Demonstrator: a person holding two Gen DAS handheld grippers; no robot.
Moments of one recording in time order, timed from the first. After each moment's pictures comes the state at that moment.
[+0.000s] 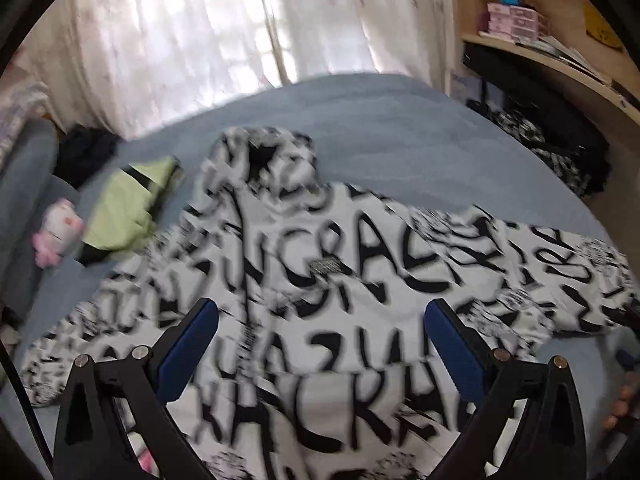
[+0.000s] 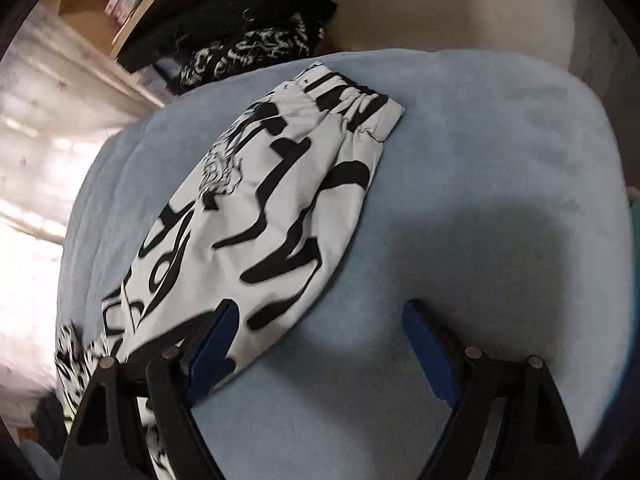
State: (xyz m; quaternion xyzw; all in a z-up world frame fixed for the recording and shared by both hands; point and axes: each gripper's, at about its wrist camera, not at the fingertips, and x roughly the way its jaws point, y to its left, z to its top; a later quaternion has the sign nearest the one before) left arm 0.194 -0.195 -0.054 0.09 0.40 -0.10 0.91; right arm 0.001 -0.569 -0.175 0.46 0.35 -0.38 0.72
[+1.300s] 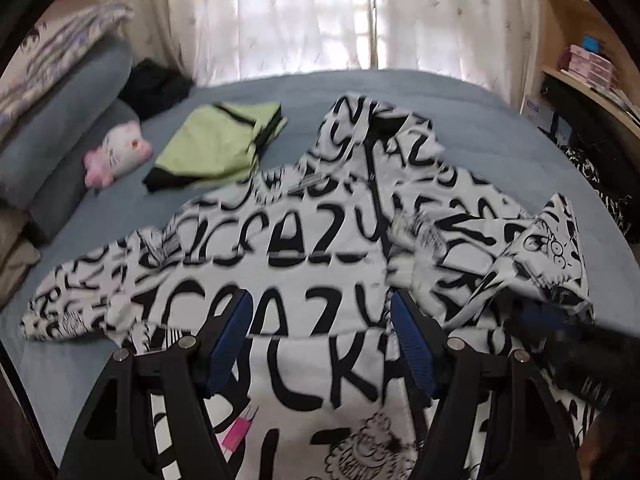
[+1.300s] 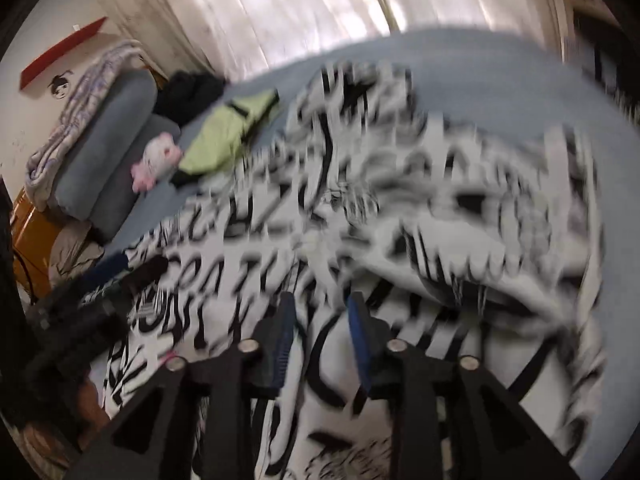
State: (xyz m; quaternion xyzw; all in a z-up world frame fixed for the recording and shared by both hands) left arm 0.171 -0.022 -0.078 0.02 0.41 0.01 0.91; right arm 0.156 -0.244 -0.120 0.14 0.46 0.16 0.86
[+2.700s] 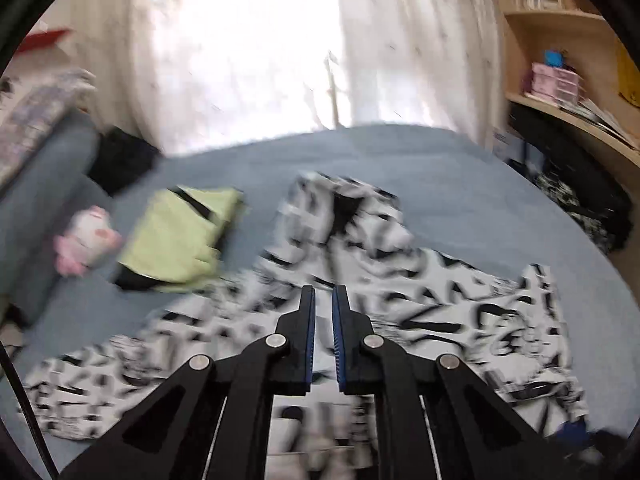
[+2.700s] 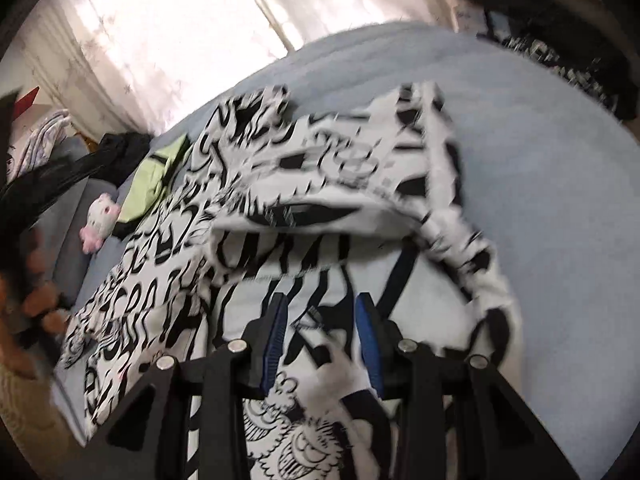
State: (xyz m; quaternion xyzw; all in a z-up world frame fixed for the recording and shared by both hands) left arm 0.227 -0.063 -0.022 0.06 0.30 -0.03 0.95; right arm 0.090 -0.317 -0.135 0.20 0.41 0.00 0.89
